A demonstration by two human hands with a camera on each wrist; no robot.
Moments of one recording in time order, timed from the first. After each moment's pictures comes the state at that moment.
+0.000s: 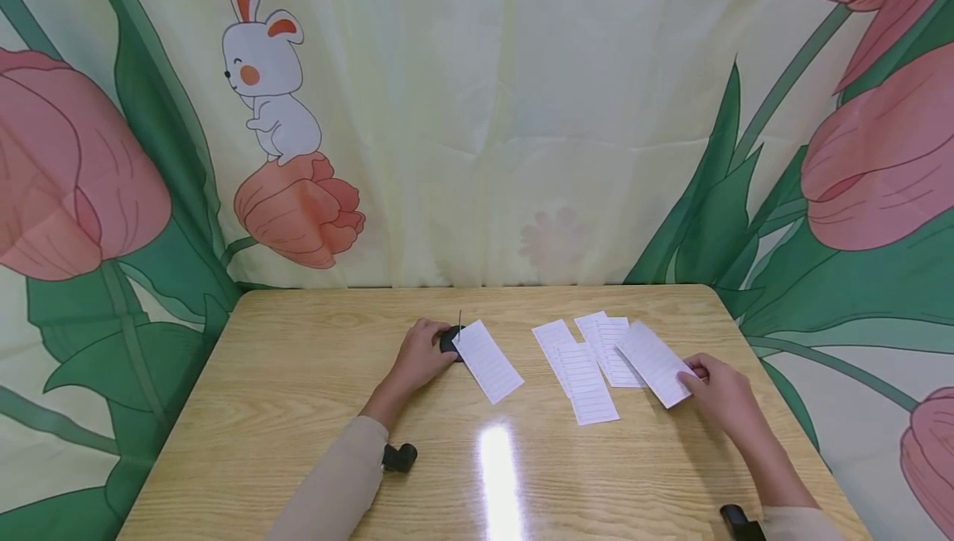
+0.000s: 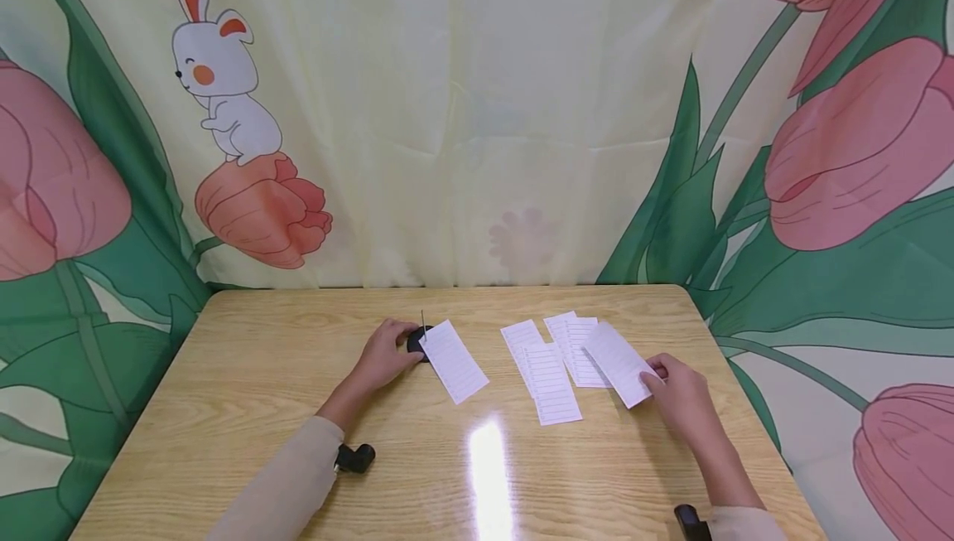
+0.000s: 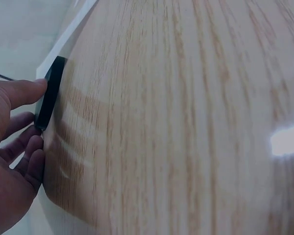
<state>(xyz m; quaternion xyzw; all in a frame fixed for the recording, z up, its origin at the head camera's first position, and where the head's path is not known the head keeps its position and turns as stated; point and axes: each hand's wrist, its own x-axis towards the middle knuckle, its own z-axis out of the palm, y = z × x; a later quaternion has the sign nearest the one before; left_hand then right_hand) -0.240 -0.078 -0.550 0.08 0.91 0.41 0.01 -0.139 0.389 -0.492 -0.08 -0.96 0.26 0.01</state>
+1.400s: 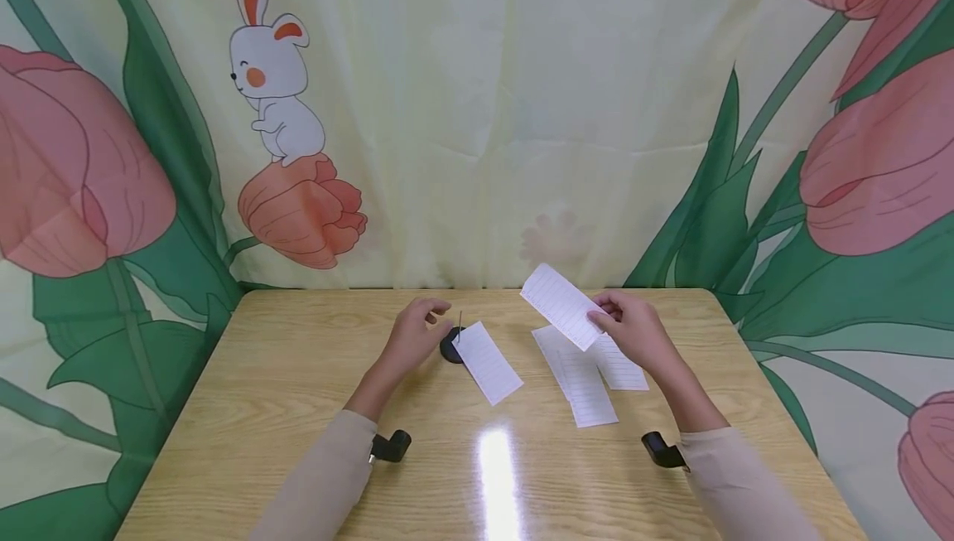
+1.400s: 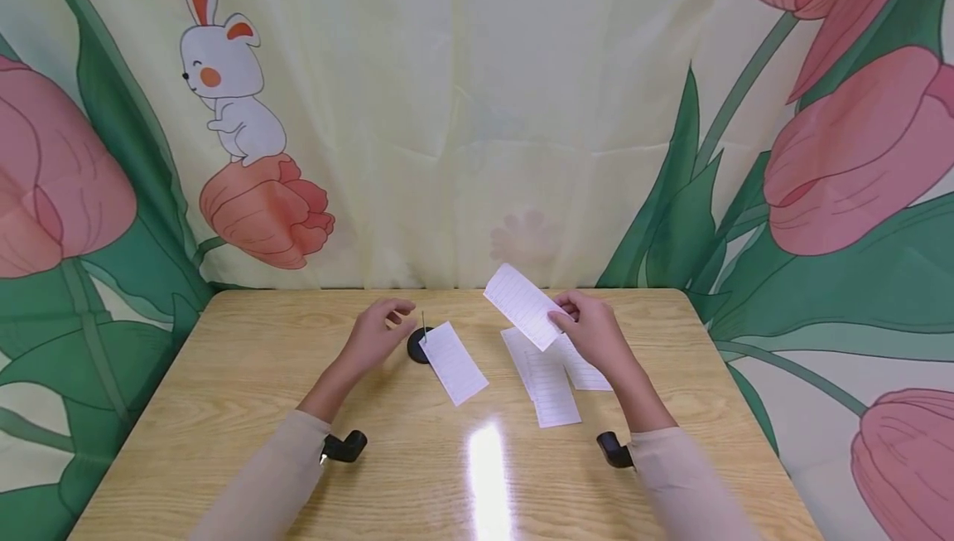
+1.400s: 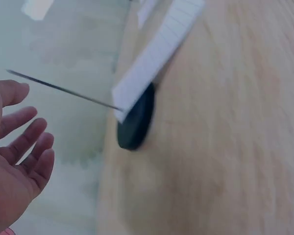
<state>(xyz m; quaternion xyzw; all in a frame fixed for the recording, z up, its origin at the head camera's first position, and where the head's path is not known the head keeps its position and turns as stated) -0.238 -0.082 -0.490 0.09 0.88 0.47 -0.02 -0.209 0.278 -0.431 0.06 -0.93 0.36 0.04</state>
